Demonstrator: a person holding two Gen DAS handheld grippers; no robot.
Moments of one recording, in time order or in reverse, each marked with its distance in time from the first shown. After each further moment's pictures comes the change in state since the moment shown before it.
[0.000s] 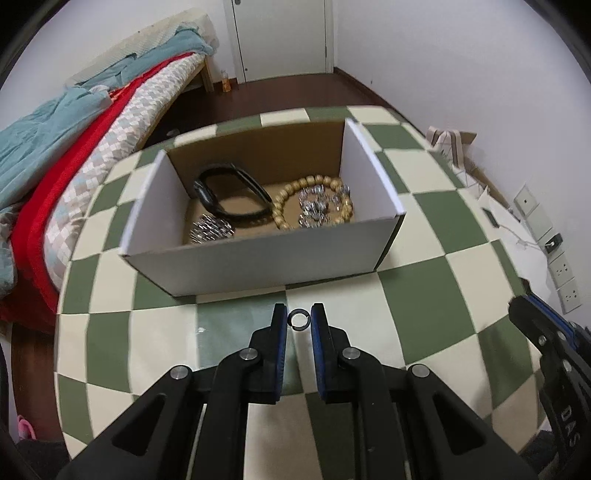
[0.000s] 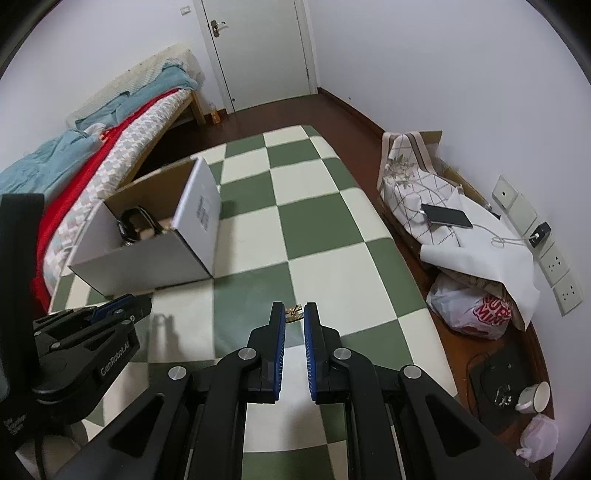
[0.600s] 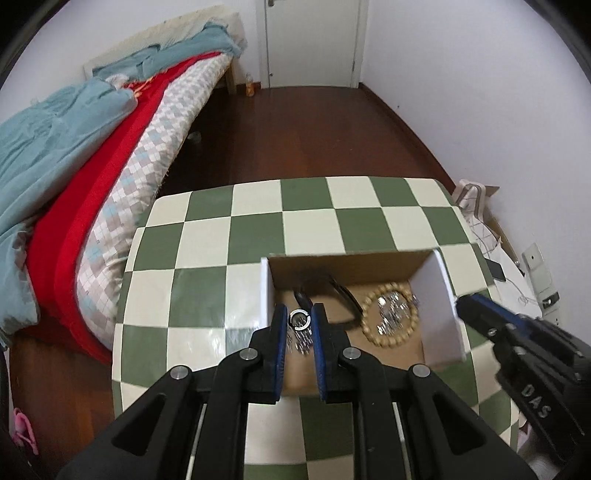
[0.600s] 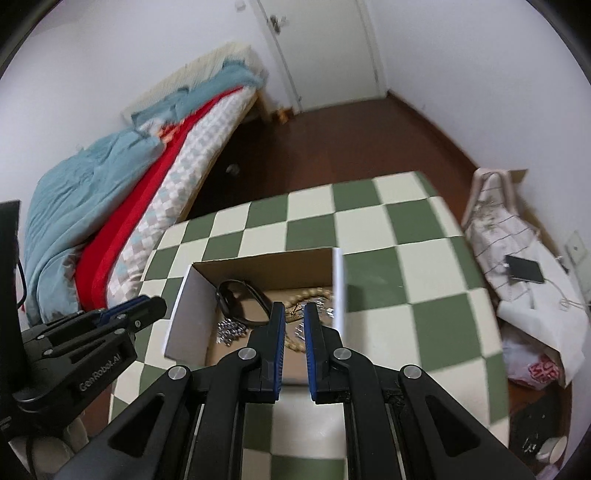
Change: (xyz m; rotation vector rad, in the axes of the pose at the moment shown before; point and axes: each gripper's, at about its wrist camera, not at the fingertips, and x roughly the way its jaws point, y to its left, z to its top) left arm -0.015 0.102 0.104 -0.105 0.013 -0.011; right arm 0.044 0.106 0.122 -0.082 0.101 0.241
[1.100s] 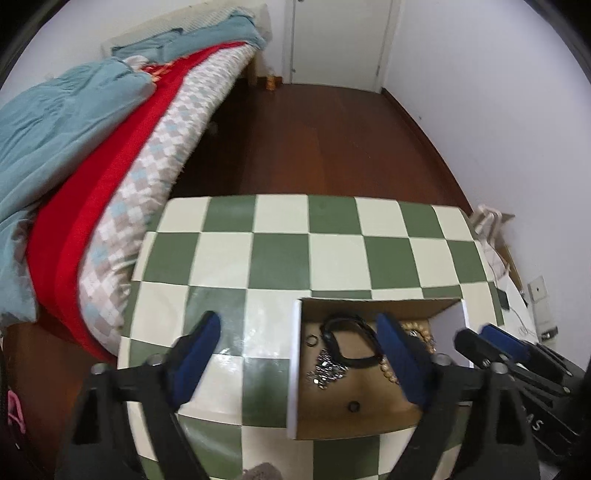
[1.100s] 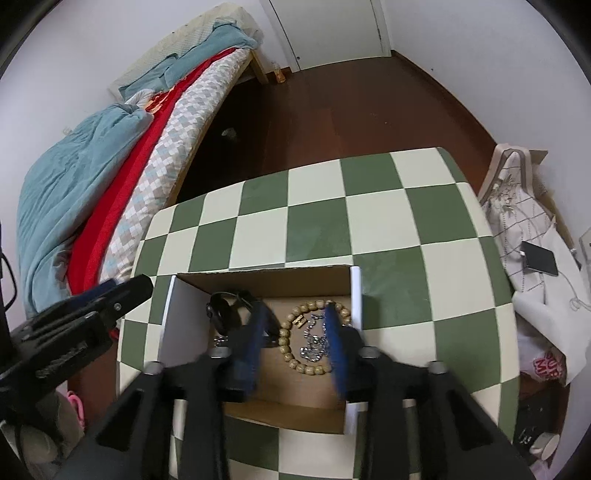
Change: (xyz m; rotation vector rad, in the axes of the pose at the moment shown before) left arm 0.008 0.030 0.028 -0.094 0.000 0.026; right arm 0.036 -0.004 0.034 0.017 0.126 -0.025
